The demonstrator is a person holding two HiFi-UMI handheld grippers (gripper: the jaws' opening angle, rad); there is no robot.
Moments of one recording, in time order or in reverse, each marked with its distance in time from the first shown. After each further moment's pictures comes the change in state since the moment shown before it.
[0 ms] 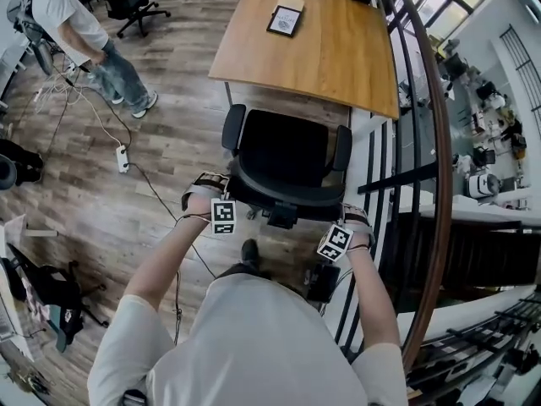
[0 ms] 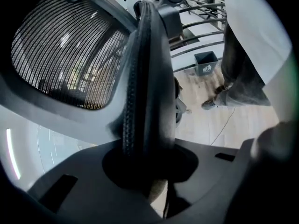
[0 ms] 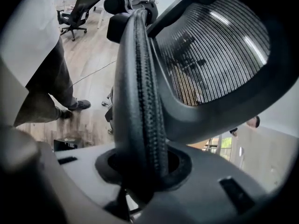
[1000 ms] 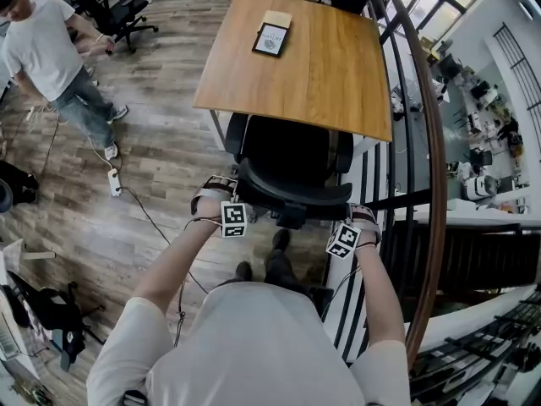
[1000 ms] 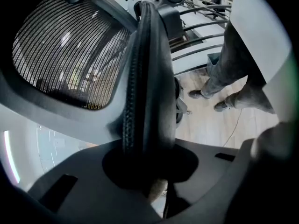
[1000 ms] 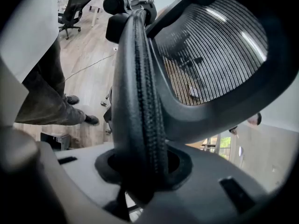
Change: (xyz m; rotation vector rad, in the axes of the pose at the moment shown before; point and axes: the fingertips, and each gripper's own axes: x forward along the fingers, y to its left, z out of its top) left arm 0.085 0.120 0.040 0.000 -0.010 0.009; right arm 0.085 -0.116 -0.047 0.020 -0.002 -0.014
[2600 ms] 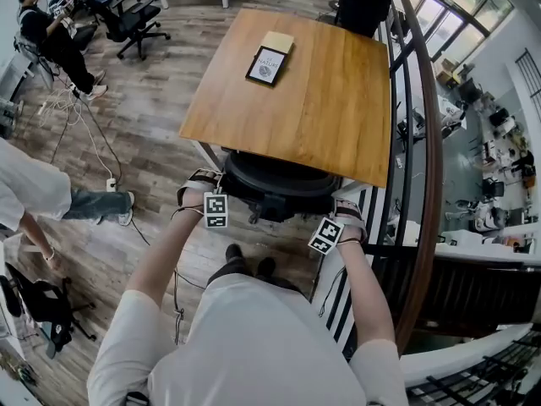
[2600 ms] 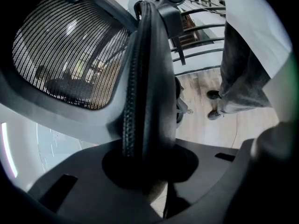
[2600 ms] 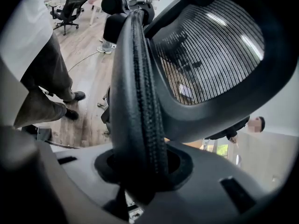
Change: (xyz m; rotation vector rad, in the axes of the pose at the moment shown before) left arm 0.113 0.175 0.011 -0.077 0.058 0.011; right arm 0.136 -0.197 -0.019 -0.059 -0.059 -0.039
